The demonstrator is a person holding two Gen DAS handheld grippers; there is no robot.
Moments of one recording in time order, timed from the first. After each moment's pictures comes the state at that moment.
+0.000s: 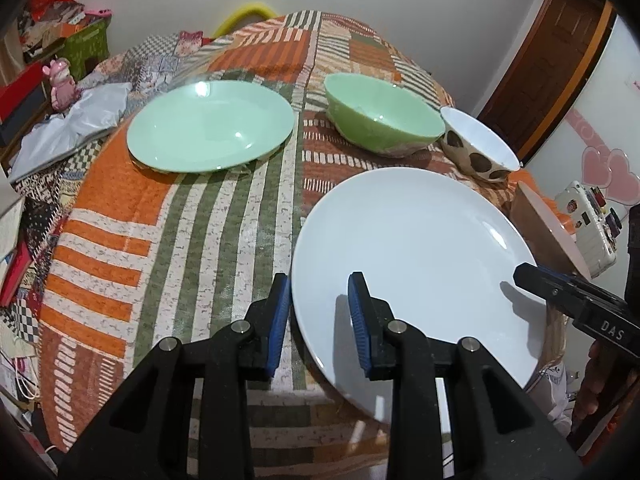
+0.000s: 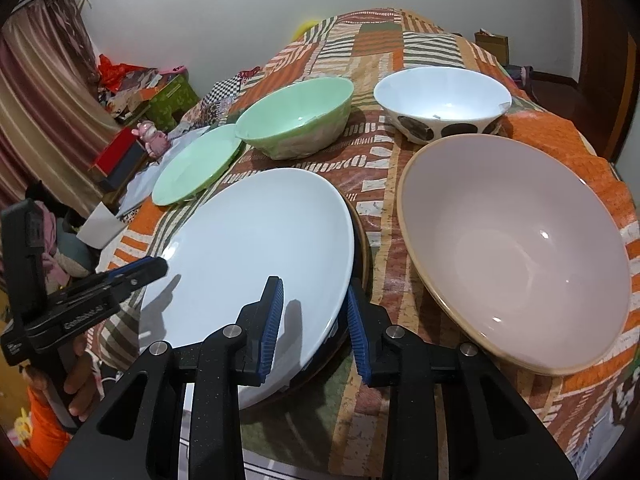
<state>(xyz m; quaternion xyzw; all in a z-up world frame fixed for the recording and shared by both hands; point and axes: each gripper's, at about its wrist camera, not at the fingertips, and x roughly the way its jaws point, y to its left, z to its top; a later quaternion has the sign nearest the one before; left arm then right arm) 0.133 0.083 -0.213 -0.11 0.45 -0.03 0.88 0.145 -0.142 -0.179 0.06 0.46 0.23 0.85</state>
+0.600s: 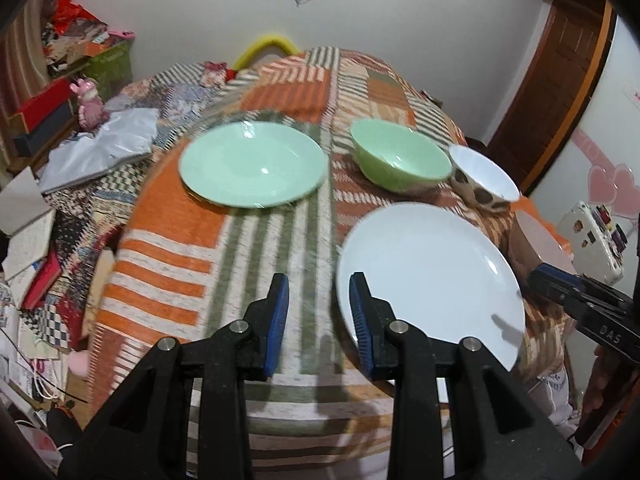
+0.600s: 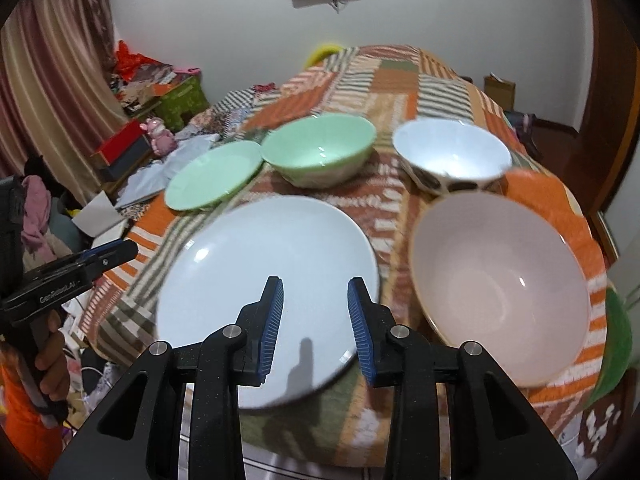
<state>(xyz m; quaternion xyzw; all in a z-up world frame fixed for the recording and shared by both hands) 0.105 0.111 -0.174 -0.11 0.41 0.01 0.91 0.135 -0.124 -0.144 0.01 0.41 0.24 0.88</state>
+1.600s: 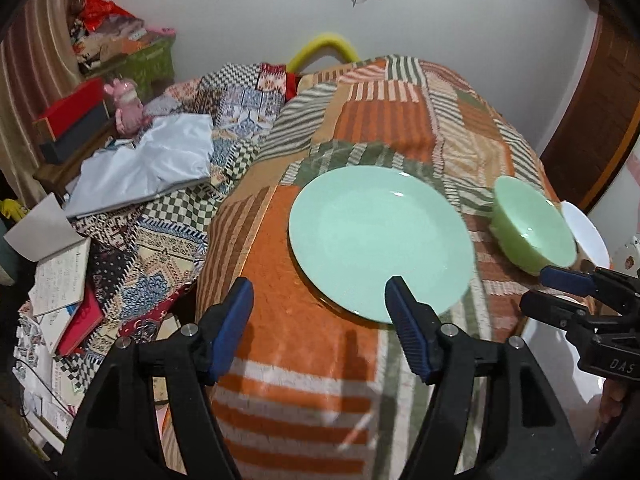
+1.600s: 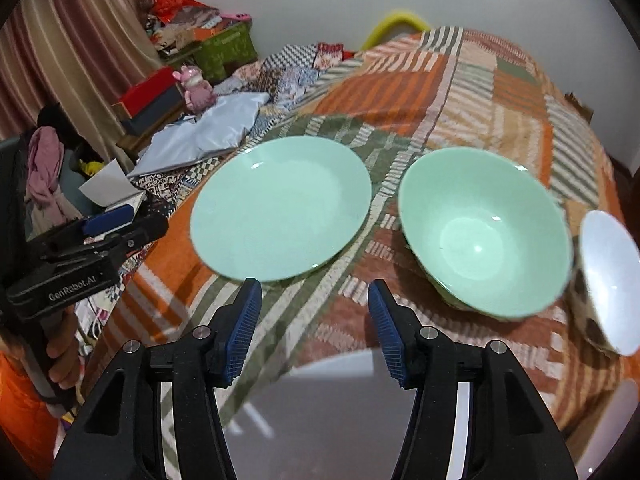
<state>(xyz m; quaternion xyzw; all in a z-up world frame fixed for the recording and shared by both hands) 0.205 0.234 -0.197 -0.10 0.42 0.08 0.90 0.238 0.034 -0.170 -0.06 0.47 0.32 0.82</state>
